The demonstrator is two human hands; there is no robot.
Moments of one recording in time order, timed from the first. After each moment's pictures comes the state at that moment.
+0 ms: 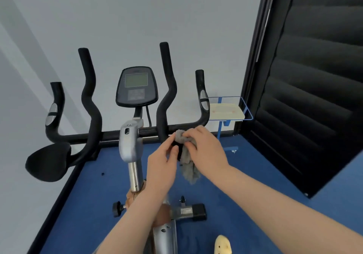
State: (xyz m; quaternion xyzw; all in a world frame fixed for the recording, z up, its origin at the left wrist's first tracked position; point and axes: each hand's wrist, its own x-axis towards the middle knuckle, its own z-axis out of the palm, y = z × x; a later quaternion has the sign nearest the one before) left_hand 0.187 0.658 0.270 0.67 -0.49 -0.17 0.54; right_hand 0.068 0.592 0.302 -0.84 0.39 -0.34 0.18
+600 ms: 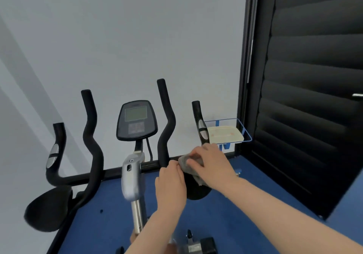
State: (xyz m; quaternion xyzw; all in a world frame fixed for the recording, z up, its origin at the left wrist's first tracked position) left_hand 0.184 0.617 0.287 0.79 -0.51 -0.03 0.33; right_hand 0.064 0.547 0.315 -0.85 0.41 -0.29 0.16
